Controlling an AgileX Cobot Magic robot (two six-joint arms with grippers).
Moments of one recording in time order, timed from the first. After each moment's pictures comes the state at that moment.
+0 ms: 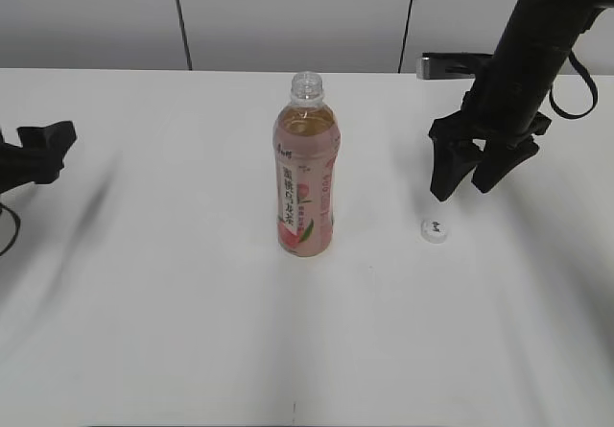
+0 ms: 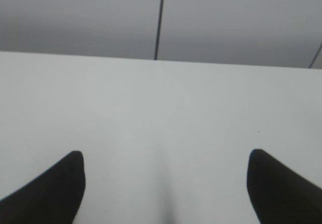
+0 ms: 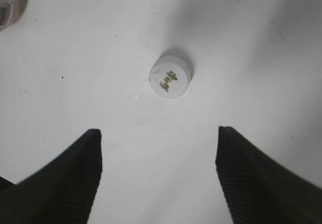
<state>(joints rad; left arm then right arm) 0.04 1.76 -0.44 0.27 -1.00 -0.32 0.20 2.12 -1.61 0.28 1.20 -0.43</state>
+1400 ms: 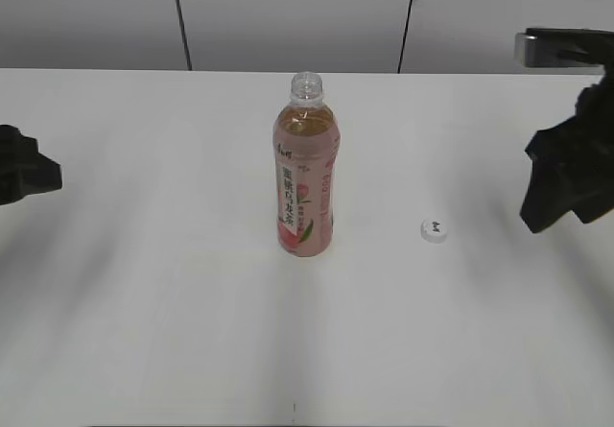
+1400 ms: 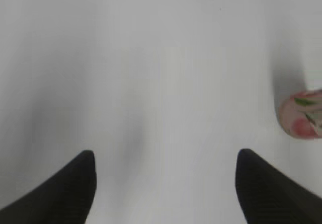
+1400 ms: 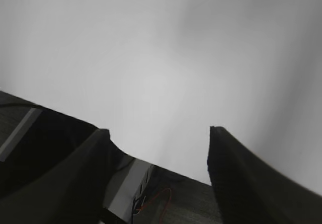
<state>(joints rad) -0.17 1.15 -0.58 -0.19 0.33 -0.21 0.20 1.58 -1.13 0.24 1.15 -0.29</state>
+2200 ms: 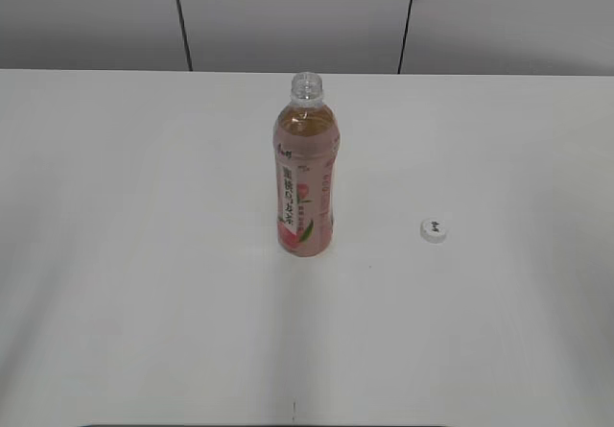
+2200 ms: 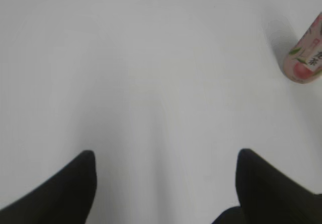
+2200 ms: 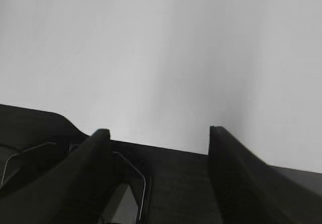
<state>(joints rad) -0.04 0.38 -0.58 -0.07 0.92 -0.02 0.20 0.73 -0.76 0.03 1.14 -0.07</state>
